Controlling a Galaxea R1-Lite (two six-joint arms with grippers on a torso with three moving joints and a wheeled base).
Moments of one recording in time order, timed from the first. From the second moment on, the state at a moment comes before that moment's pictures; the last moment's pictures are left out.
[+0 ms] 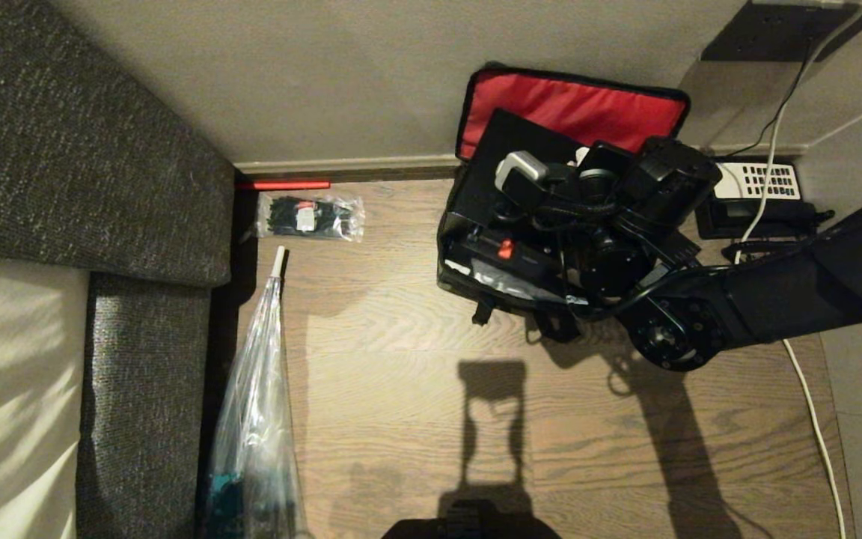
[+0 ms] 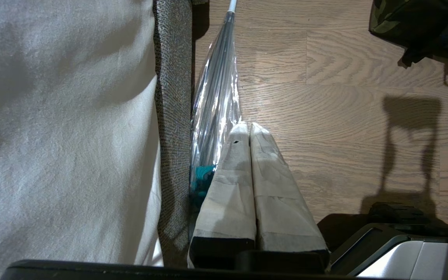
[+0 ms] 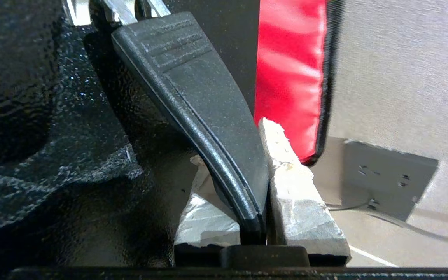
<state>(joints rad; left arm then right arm) 0.00 0.00 0.00 0.01 0.01 0.00 0.62 2.01 -1.24 -1.22 -0.70 -1.52</state>
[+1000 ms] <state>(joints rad) 0.00 0.00 0.00 0.01 0.01 0.00 0.55 1.97 -1.13 -1.20 -0.56 -1.49</state>
